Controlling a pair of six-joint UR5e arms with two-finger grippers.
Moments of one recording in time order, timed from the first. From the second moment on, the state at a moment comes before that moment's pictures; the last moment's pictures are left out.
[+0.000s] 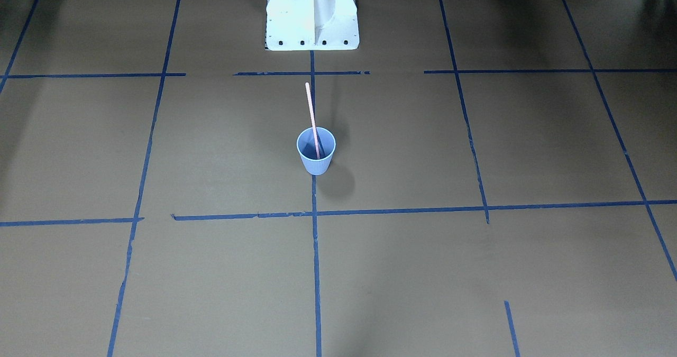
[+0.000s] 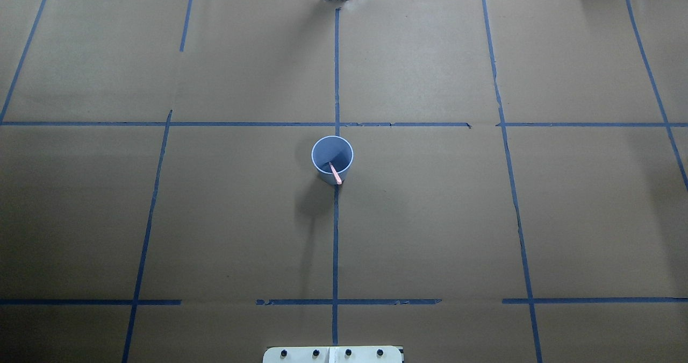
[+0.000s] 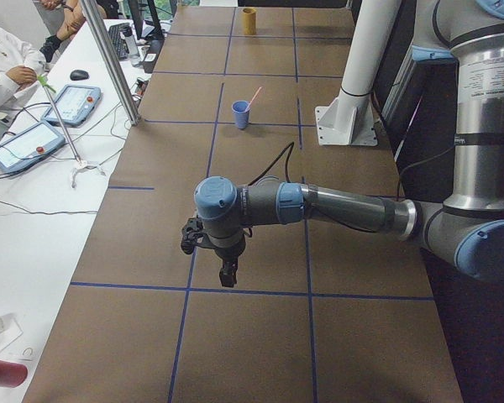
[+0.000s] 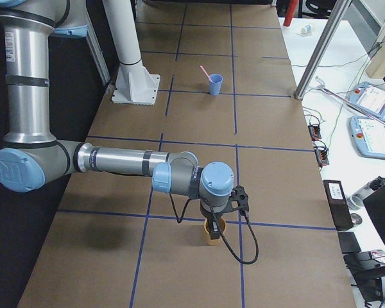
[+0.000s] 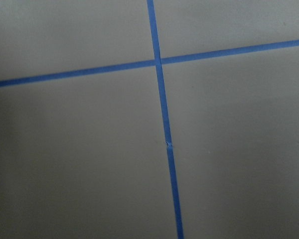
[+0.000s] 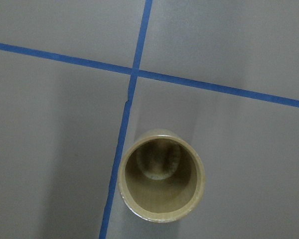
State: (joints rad) left arm -1.59 -1.50 -1.81 -1.31 -2.36 0.19; right arm 1.65 -1.63 1.61 -1.62 2.34 -0.30
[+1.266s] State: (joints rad) left arm -1.59 -1.46 -1.82 -1.37 -2.36 0.19; right arm 1.64 -1.65 1.66 -1.62 2.37 -0.30
